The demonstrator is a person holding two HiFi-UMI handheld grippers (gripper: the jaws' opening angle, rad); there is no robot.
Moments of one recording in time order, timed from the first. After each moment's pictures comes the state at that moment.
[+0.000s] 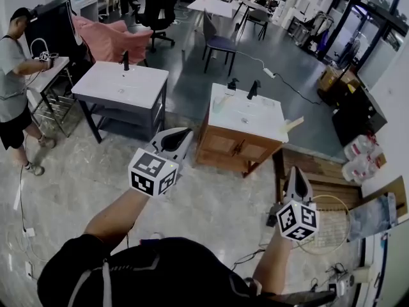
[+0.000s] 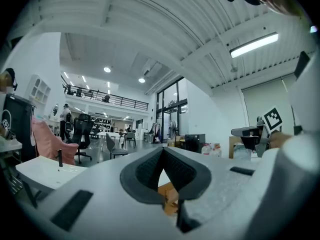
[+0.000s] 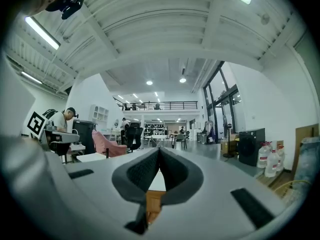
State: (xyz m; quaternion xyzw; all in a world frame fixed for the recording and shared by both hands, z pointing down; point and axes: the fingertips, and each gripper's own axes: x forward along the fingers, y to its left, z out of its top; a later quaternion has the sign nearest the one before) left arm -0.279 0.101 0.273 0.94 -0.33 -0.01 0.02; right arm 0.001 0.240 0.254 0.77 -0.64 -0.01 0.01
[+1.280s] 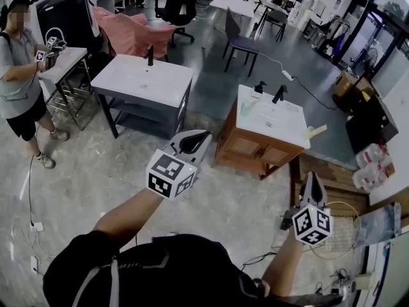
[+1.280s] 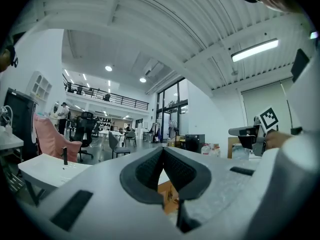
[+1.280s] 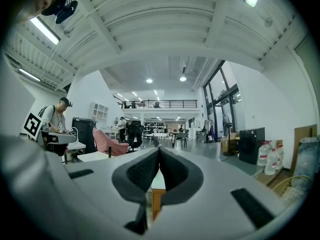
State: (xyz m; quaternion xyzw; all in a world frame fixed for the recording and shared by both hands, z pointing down) left arm -0.362 0.072 0.295 0.95 -0.32 -0.02 0.02; right arm -0.073 0.207 0.266 0.77 -0.63 0.00 0.02
